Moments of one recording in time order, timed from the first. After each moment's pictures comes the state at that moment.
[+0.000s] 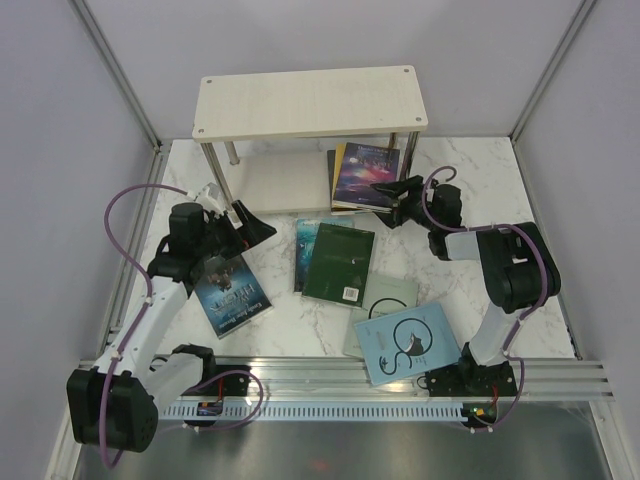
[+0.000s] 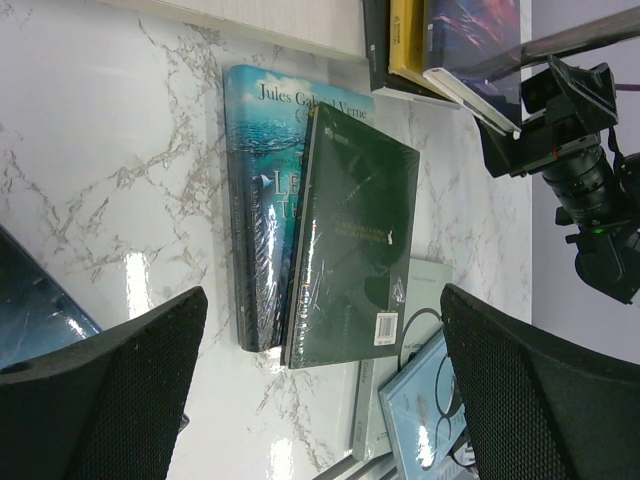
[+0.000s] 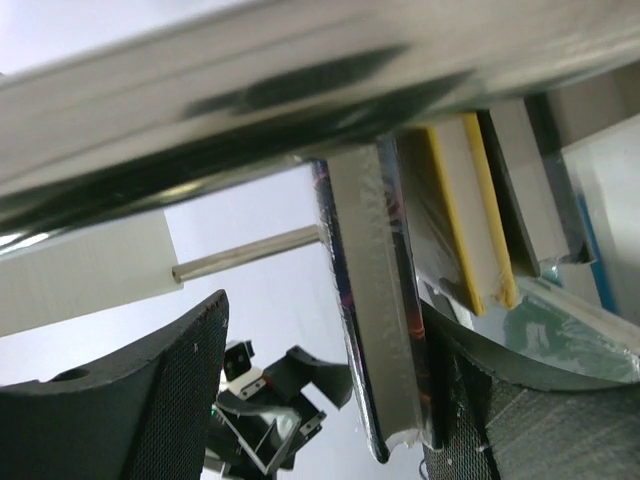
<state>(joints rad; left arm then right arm) -0.13 0.99 0.71 -0.25 0.43 -0.64 0.17 1.81 0.77 0.82 -0.56 1.63</state>
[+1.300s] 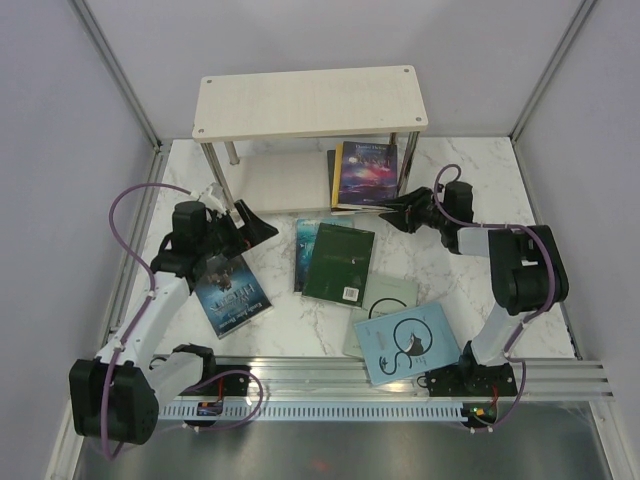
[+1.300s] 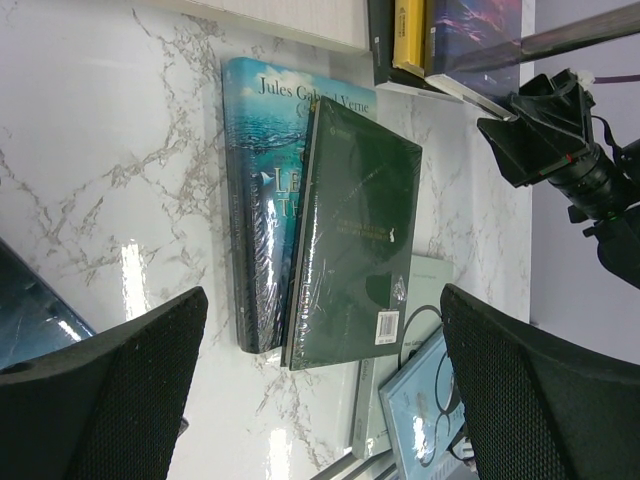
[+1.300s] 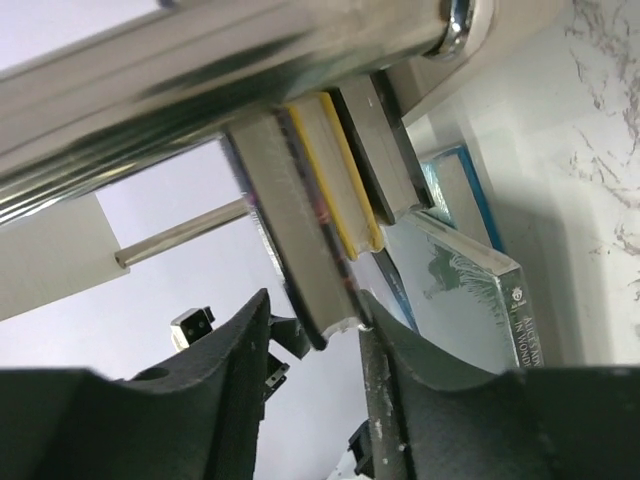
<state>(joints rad) -0.13 1.04 0.71 -0.23 0.45 -0.64 0.08 1.79 0.81 0.52 -0.74 1.46</state>
